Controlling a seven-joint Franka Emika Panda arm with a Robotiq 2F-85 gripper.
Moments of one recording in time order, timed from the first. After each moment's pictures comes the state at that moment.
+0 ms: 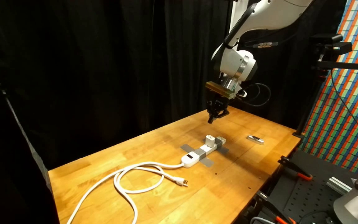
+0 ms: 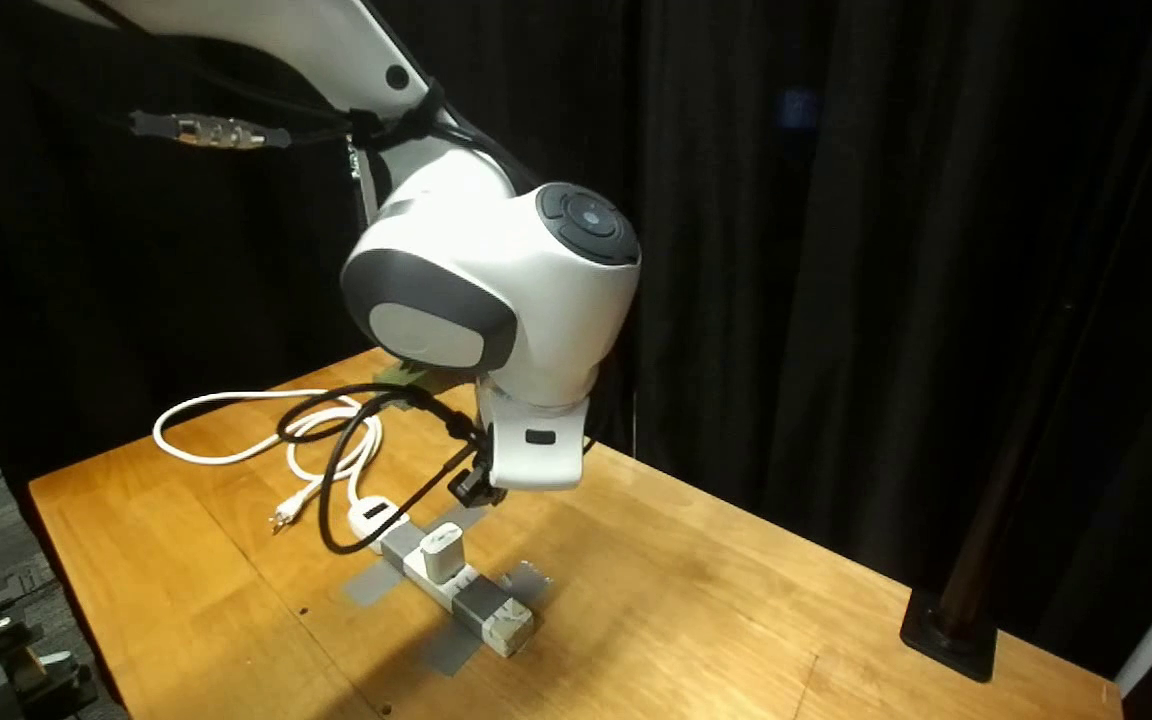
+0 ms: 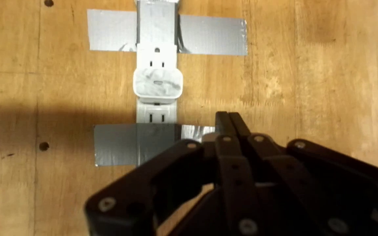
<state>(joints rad) -0.11 0.52 -0.18 -2.07 0.83 2.38 0.59</state>
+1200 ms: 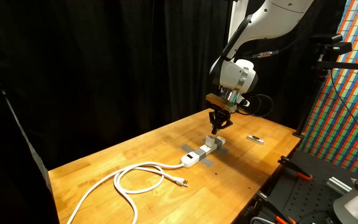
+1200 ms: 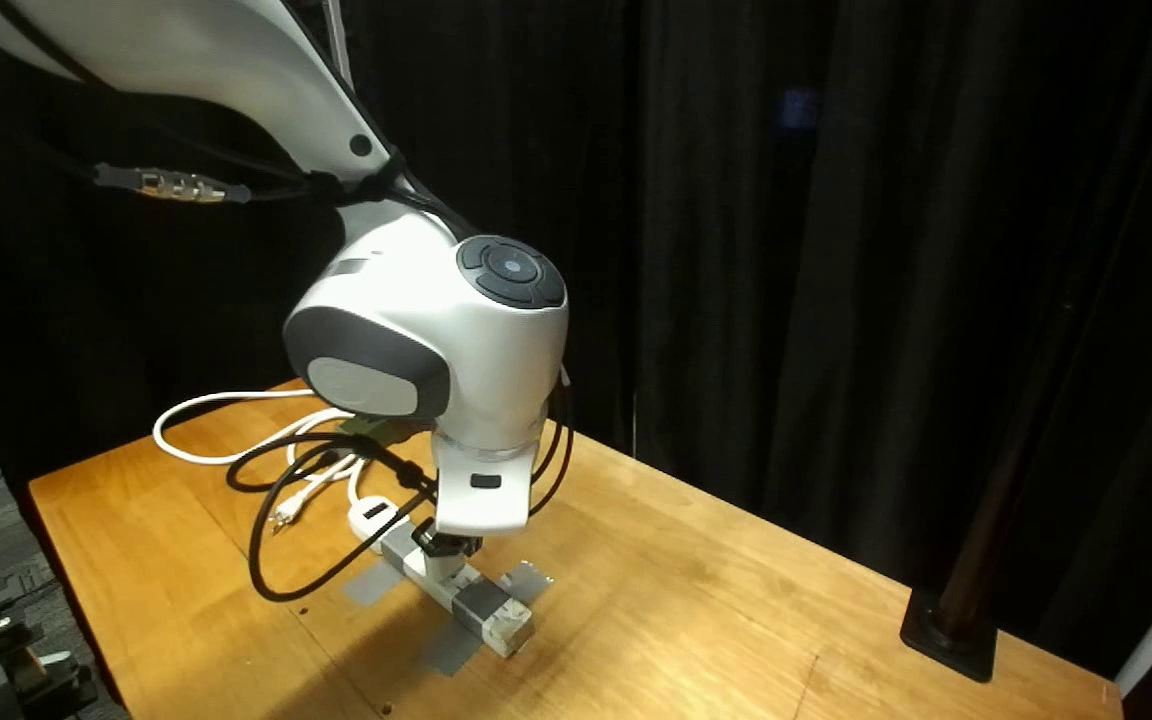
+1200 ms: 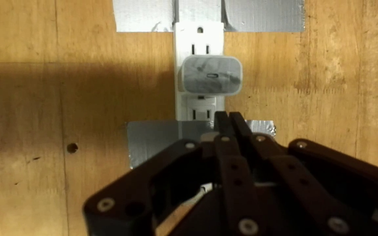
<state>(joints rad) -0.08 0.53 -0.14 -2.19 0.83 2.56 0.62</state>
